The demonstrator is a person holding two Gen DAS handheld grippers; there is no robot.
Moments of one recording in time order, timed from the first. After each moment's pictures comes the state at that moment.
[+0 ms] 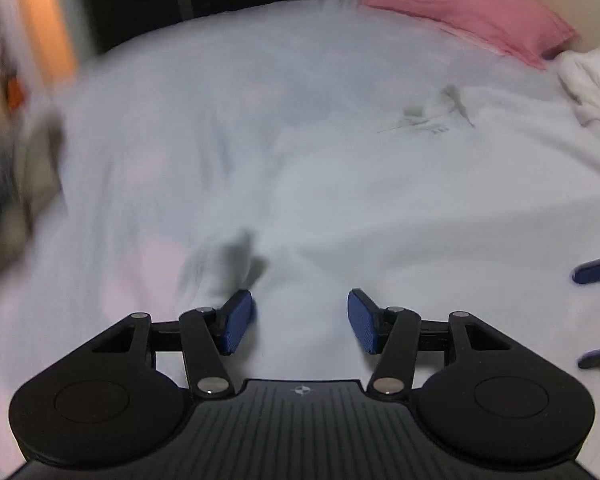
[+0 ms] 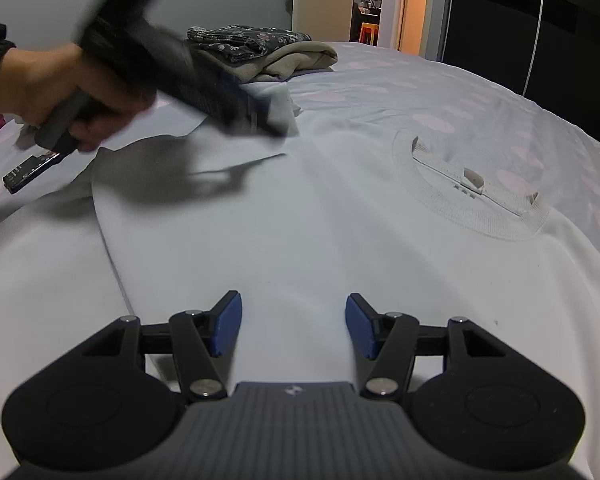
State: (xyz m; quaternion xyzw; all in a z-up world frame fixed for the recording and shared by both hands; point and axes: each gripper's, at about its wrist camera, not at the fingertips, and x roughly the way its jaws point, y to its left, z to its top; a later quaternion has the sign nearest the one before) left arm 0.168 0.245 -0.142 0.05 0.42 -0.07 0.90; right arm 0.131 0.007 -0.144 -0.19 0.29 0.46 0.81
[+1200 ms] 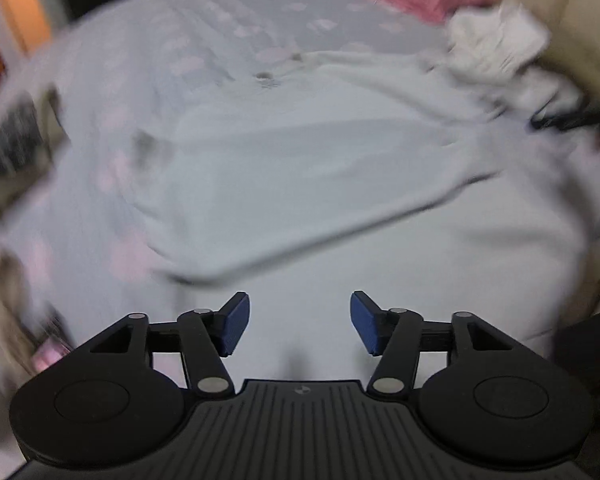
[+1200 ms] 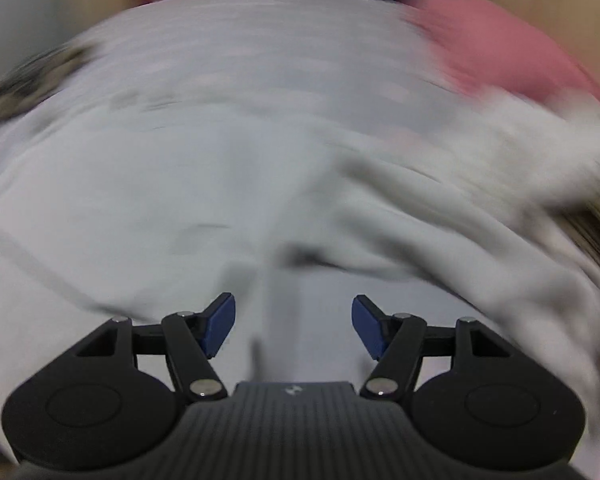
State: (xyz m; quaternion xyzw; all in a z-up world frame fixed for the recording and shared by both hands) left arm -0.026 0.120 0.005 0.04 0.53 -0.12 0.84; right arm 0.123 -0.295 -0.057 -0.06 0.45 0.12 0.88
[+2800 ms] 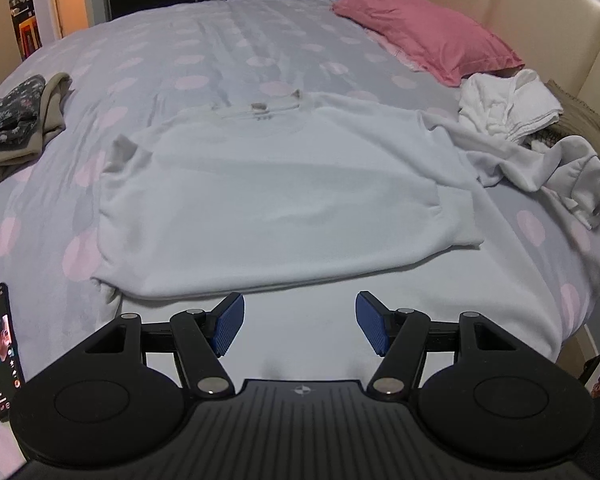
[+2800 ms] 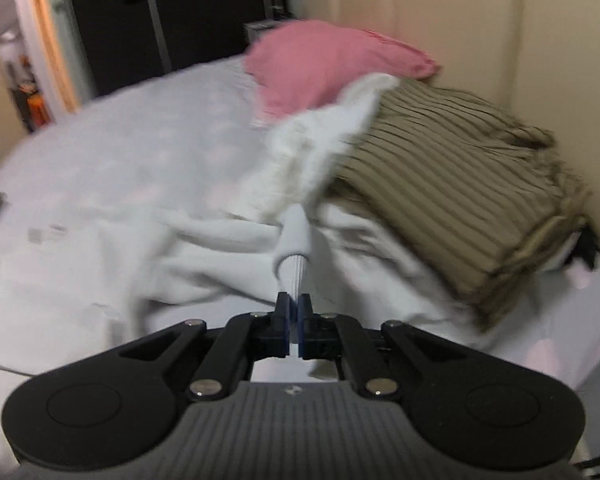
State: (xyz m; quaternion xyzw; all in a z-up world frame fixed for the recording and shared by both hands) left arm -0.008 0.096 -0.023 -0.01 0.46 -0.08 0.88; right arm 0.068 -0.409 0.019 0.07 0.38 0.06 0.92
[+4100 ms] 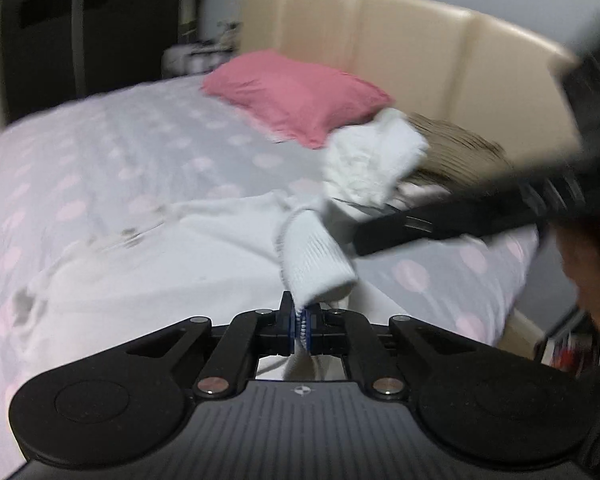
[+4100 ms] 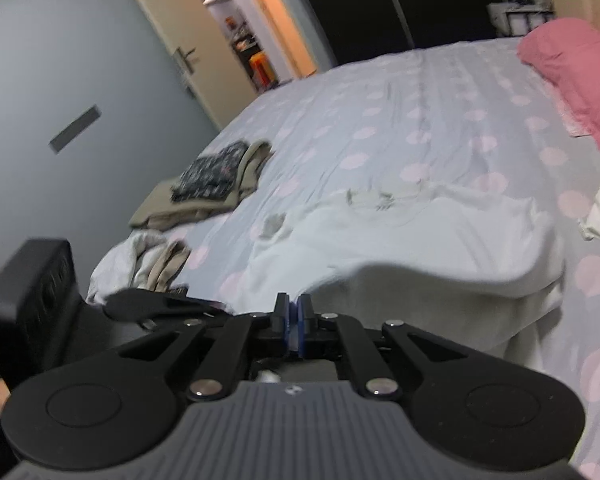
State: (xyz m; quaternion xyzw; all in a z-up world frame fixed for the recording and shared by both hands) left arm 0.009 0.040 0.049 -0.02 0.37 -0.22 0.90; right arm 0.017 -0.165 0.091 0.09 0.38 0.35 0.85
